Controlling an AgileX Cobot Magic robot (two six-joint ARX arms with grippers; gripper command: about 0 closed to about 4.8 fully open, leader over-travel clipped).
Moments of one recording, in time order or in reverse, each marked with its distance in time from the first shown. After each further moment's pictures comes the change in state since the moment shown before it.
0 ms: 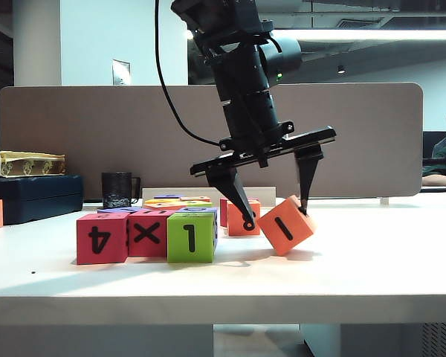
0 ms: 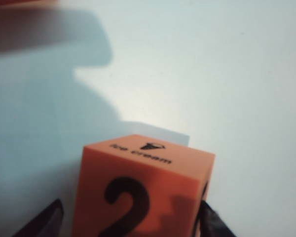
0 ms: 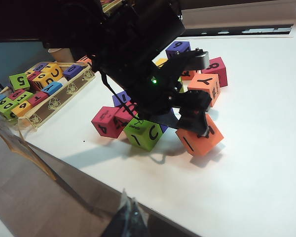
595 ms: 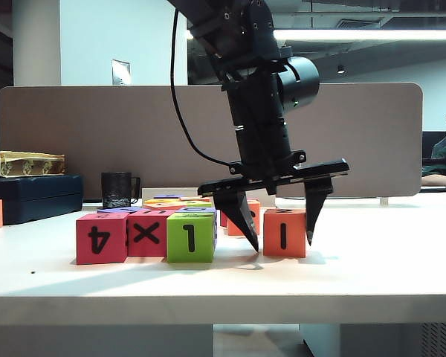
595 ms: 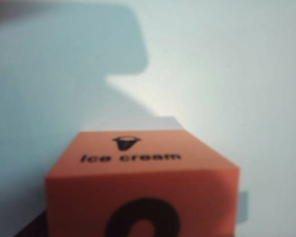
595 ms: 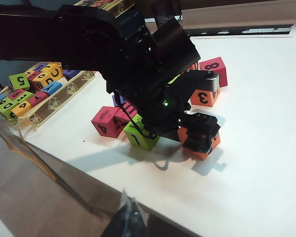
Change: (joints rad) left arm -0.028 0.066 0.001 0.010 -0.060 0.032; right arm 0.000 0.000 0.000 0.000 0.000 0.000
